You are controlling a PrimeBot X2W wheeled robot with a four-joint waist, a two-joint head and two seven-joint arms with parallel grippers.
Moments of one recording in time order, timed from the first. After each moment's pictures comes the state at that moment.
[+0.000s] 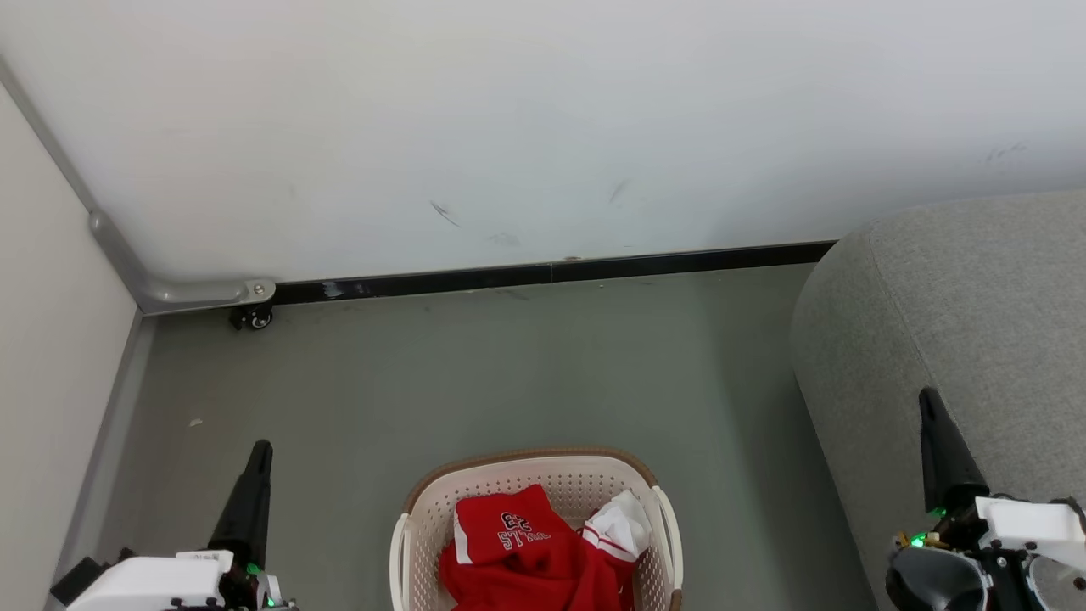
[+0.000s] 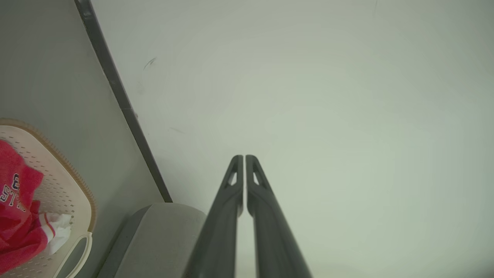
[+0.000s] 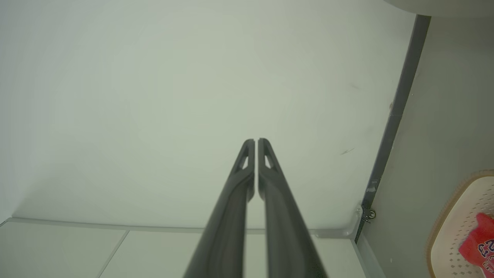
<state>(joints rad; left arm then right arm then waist) -0.06 0.04 0.08 0.28 -1.62 -0.12 0.11 -0.06 -0.05 -0.13 0.28 1.62 0.12 0.10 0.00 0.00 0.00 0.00</state>
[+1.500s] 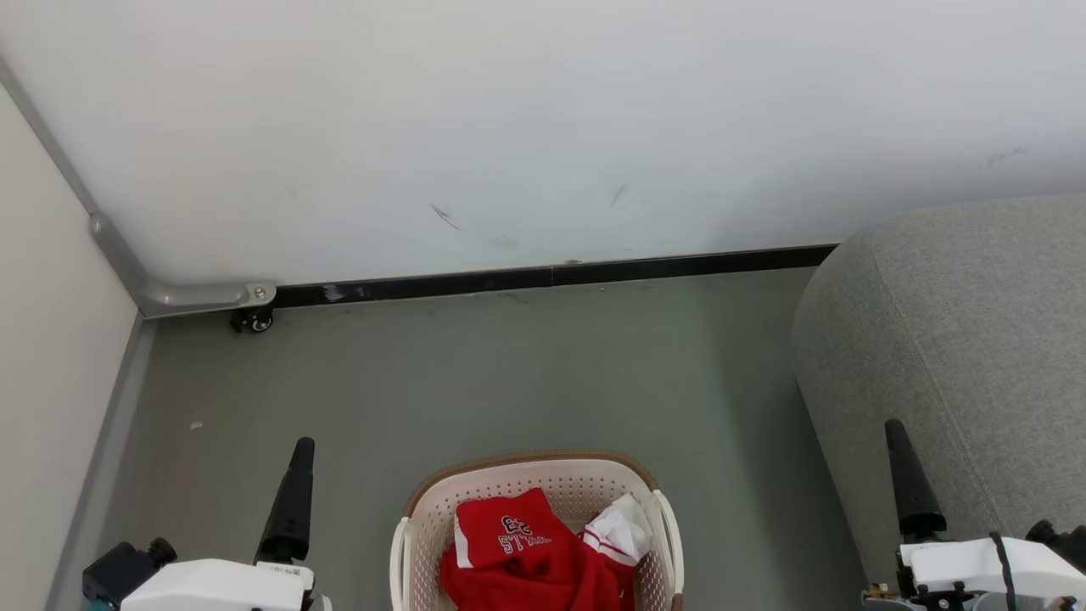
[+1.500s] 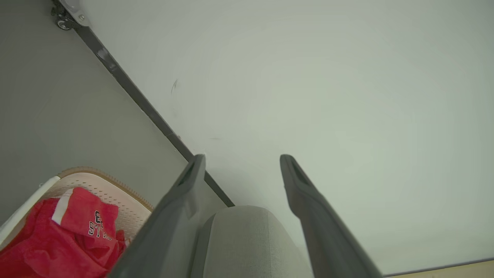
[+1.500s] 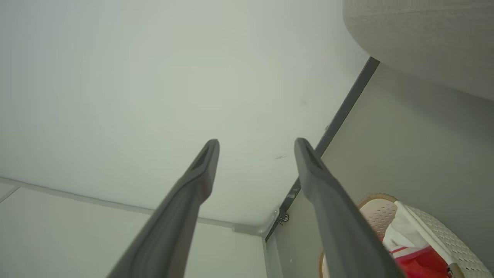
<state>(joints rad) -0.01 0.03 -0.02 0.22 -1.22 -0.08 -0.03 0.00 -0.04 -0.04 0.32 1.24 0.12 -0.04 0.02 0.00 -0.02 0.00</state>
